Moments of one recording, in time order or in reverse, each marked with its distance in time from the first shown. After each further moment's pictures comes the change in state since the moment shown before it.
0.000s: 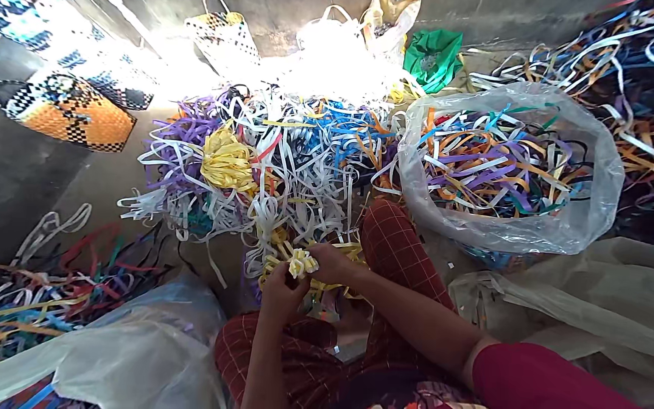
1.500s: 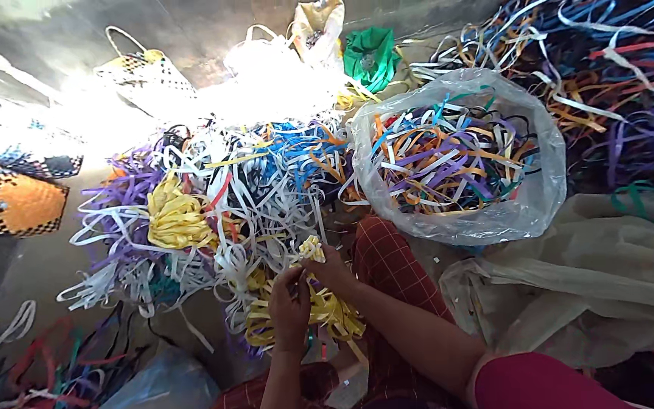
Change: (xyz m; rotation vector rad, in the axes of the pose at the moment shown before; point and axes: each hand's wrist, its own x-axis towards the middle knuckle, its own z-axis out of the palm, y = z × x) left_hand 0.079 0.051 0.084 0.014 0.367 0.715; right_hand -0.015 0.028 -0.064 0.835 0.656 0.254
